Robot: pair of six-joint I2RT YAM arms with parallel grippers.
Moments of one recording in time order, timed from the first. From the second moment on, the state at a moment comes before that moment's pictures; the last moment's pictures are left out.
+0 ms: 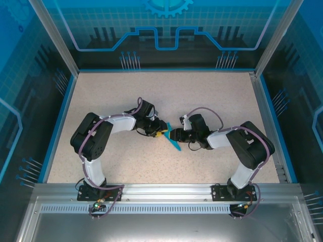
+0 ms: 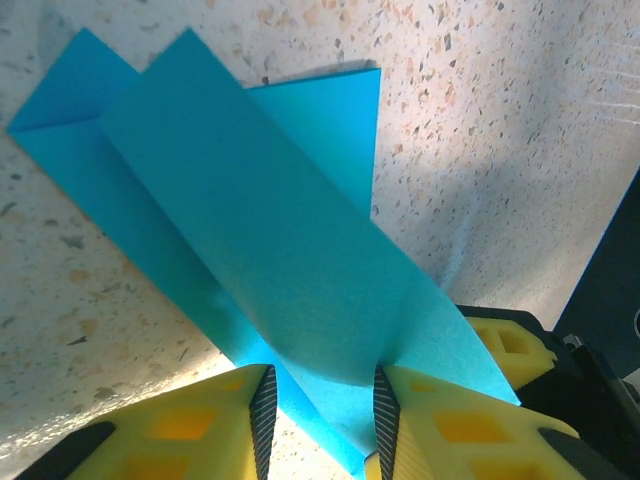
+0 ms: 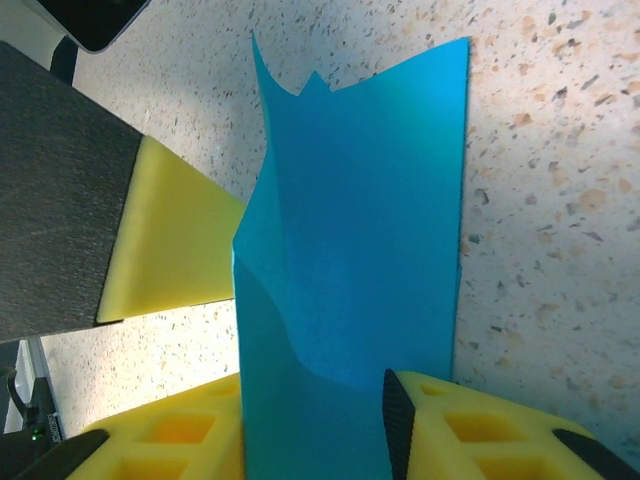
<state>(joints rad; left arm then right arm) -0.47 1.87 1.03 -0.19 0.59 -0.95 0.53 1.72 0.60 0.40 -0.50 0.66</state>
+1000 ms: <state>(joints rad) -0.47 1.75 0.95 -0.09 0.58 -0.95 0.52 1.79 0.62 0.42 -0.59 0.75</state>
